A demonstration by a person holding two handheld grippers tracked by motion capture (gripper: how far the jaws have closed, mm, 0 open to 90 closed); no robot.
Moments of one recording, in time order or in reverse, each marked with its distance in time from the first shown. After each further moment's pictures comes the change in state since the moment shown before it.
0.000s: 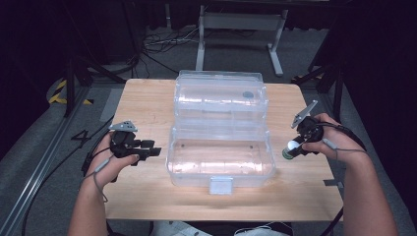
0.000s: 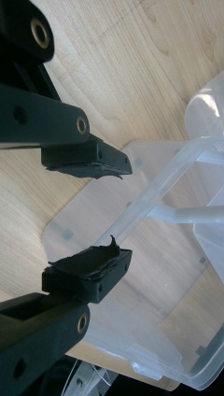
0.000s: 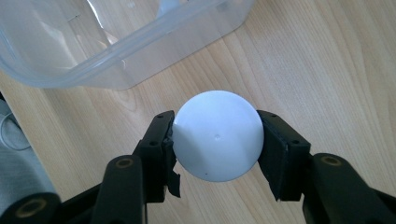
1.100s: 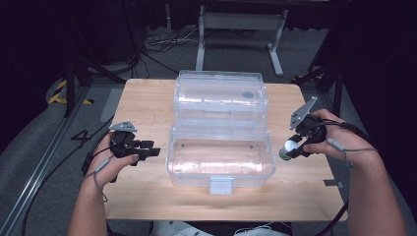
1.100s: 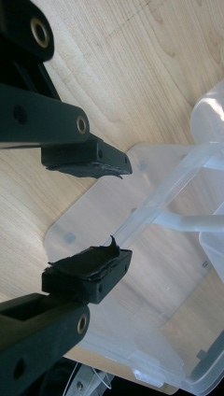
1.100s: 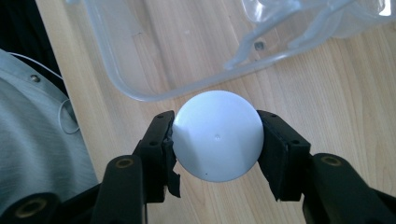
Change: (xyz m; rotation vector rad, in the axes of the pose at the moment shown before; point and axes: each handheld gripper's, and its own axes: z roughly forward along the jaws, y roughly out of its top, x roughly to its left) left arm 0.004 -0.002 0.002 0.005 0.002 -0.014; right arm 0.039 0.025 -0.039 -0.014 0.026 -0.157
